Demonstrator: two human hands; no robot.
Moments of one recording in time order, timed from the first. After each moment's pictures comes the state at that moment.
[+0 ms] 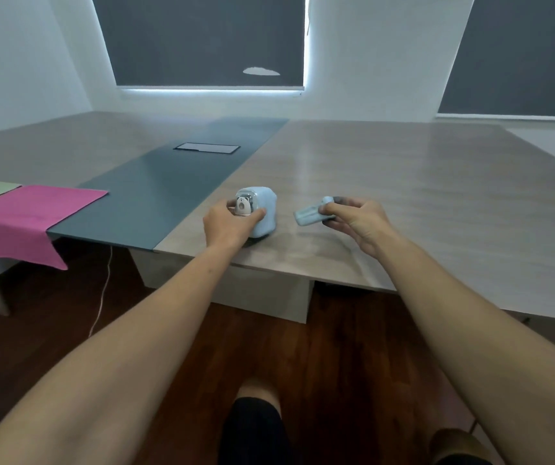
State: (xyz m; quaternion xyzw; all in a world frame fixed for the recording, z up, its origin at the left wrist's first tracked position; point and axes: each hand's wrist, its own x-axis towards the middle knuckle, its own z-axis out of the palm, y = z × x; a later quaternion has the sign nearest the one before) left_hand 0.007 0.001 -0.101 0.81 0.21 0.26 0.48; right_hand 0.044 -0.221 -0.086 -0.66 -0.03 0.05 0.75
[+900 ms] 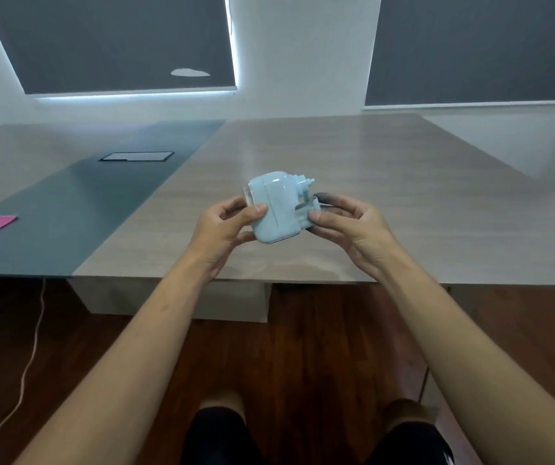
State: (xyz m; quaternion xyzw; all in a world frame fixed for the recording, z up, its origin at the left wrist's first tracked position) left_hand -0.013 -0.095 -0.084 0.65 -0.11 0.03 0.75; right_hand -0.019 -0.322 -0.082 -0.56 -0.10 0.02 0.82
